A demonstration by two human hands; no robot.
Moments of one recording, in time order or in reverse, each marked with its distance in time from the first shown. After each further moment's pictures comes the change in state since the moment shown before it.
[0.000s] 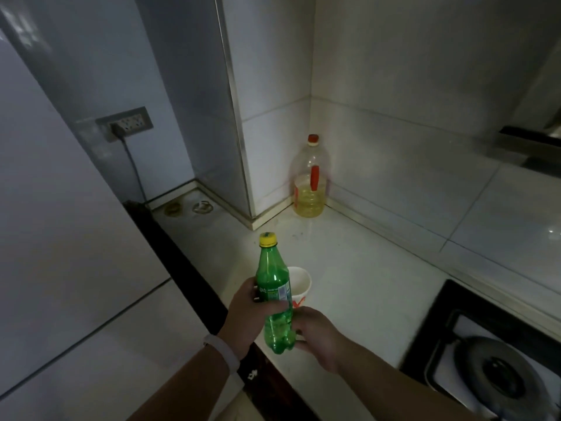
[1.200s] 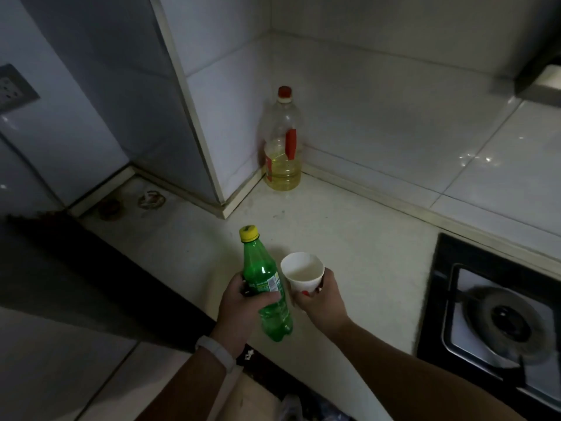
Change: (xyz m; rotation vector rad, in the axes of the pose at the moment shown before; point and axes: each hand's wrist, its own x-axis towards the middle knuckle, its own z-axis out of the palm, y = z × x) left_hand 0.114 -0.043 -0.027 -0.043 -0.148 -0.157; right_hand 0.118 0.027 -0.014 -0.131 0.714 -0.249
